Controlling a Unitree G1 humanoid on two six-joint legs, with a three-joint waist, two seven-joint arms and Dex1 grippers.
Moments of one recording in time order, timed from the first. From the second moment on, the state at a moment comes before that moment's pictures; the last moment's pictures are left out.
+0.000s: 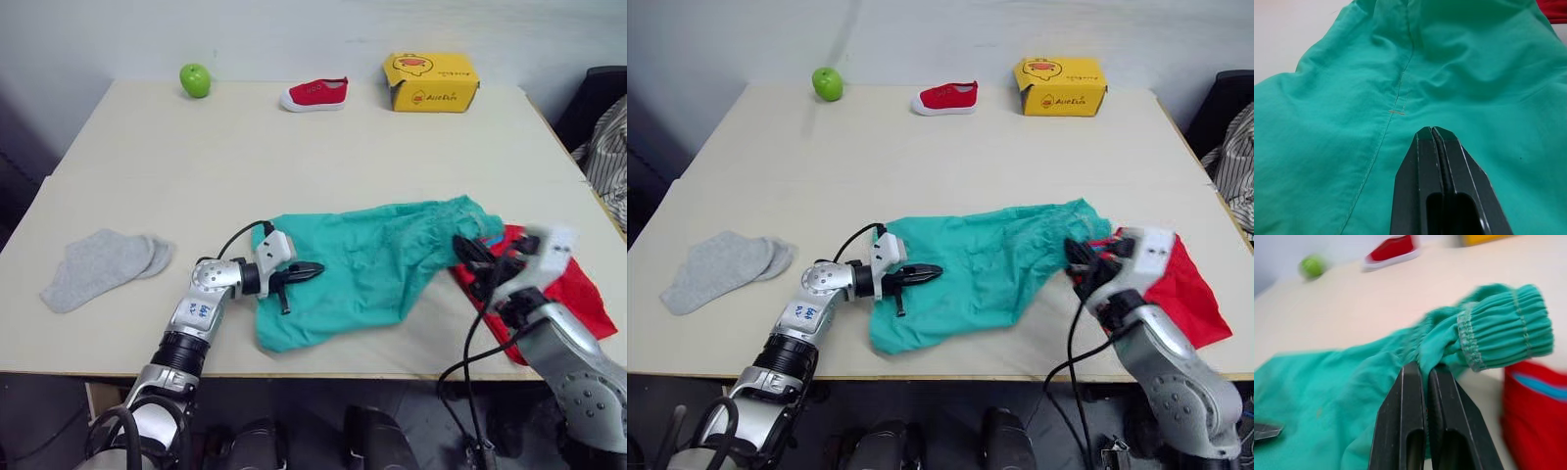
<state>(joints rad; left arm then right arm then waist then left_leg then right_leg) -0.55 0.32 -0.14 0.36 -0.13 0.05 -0.94 -0.11 -0.61 -0.16 -0.61 0.94 0.67 -0.04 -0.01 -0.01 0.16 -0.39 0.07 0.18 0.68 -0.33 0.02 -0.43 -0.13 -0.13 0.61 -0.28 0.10</state>
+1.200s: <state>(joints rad) -0.25 0.58 0.26 -0.02 -0.50 0.44 -0.90 -0.38 -0.44 0.18 -0.37 0.86 0.83 0.78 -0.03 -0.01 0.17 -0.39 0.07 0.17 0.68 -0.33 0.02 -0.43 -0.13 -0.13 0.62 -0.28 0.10</state>
